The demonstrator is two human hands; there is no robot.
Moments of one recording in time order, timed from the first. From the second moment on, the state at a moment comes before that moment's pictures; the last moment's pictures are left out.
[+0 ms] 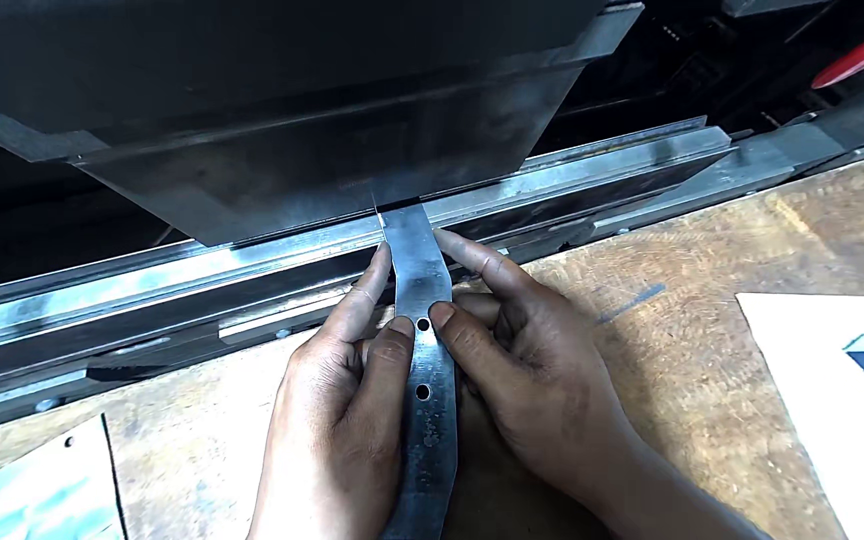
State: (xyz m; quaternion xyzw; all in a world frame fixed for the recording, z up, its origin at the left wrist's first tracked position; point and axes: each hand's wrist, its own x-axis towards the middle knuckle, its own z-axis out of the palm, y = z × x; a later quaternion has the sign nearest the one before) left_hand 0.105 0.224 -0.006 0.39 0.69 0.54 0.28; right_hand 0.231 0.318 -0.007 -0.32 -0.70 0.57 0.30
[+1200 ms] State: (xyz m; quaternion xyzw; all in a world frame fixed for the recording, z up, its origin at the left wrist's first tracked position) left_hand 0.107 0.225 -0.006 0.38 0.68 0.55 0.29; right_hand 0.230 0.318 -0.004 -0.32 -0.69 0.58 0.30
